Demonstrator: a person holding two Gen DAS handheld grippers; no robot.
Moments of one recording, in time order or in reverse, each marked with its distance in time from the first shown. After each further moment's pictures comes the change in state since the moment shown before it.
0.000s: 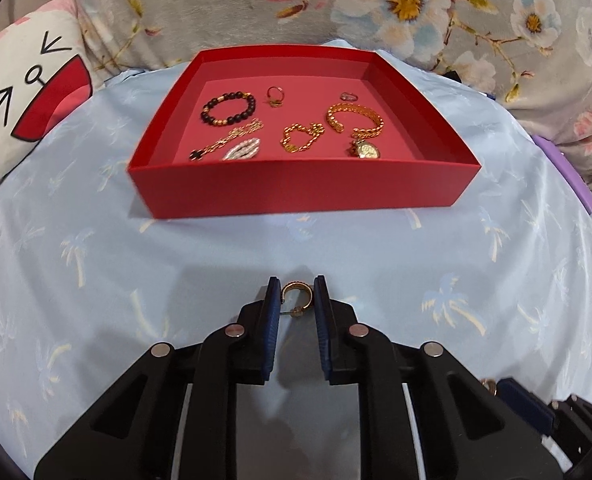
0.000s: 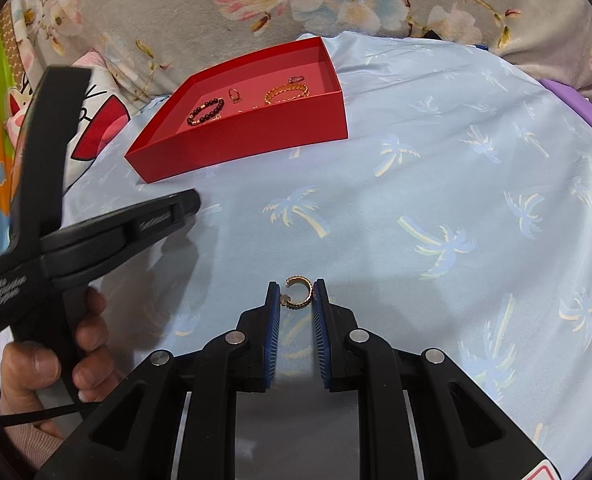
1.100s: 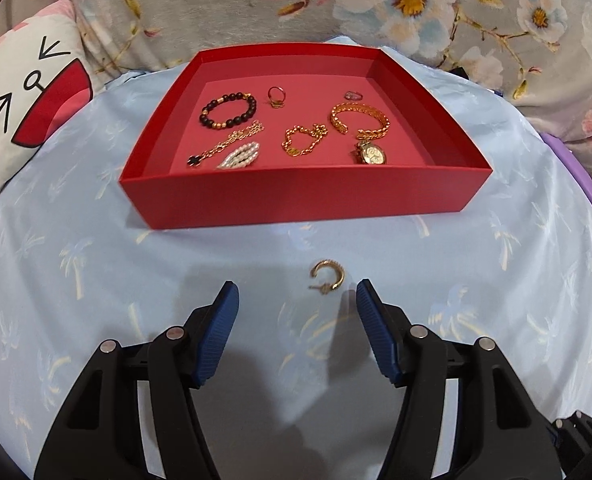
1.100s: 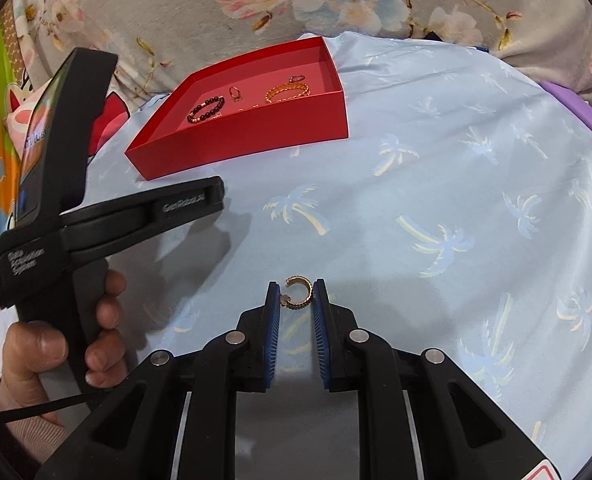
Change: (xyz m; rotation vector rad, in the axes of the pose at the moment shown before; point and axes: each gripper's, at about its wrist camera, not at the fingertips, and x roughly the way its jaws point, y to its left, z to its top) left arm 0.012 -0.007 0.011 0.021 0.011 0.031; right arm -0.001 0.000 0.000 -0.005 0.002 -0.003
